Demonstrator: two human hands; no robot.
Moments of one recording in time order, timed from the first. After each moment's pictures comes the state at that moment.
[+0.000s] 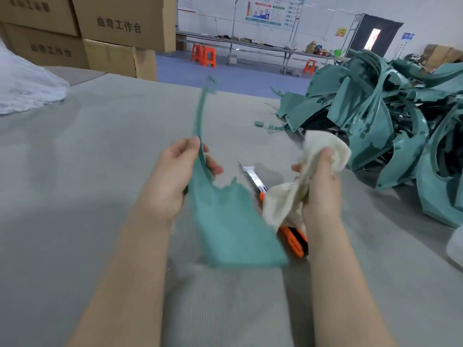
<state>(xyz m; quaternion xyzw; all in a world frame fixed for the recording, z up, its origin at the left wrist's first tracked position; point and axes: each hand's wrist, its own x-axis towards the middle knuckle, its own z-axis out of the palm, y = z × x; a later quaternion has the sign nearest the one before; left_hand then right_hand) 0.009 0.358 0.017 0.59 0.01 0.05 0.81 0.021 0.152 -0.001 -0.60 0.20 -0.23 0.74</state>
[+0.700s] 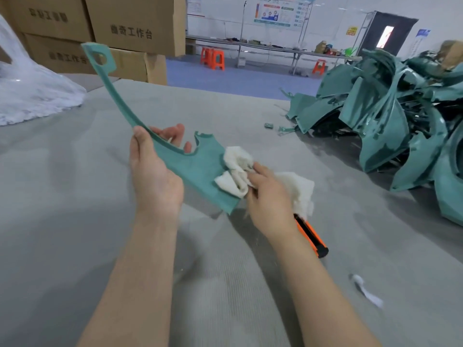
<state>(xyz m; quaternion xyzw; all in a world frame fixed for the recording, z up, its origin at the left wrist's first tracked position) 0.014 0.377 0.019 0.31 0.02 0.24 0.92 0.009 0.217 -0.024 -0.92 -0.12 -0.17 0.32</state>
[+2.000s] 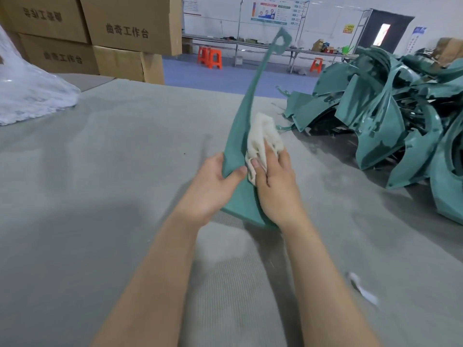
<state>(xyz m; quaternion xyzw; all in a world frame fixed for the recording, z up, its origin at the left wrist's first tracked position) 0.011 0.331 -0.002 0.74 -0.12 0.08 0.66 0.026 0.200 -0.019 -0.90 -0.10 -0.22 0.37</state>
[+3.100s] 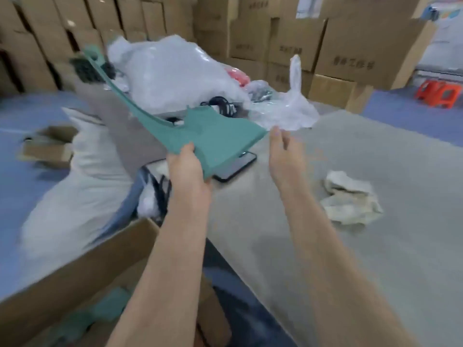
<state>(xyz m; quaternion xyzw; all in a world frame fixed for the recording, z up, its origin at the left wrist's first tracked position) -0.164 0.622 0.056 0.25 0.30 0.54 0.75 -0.053 0.550 0.053 -0.74 -0.29 0.05 0.61</state>
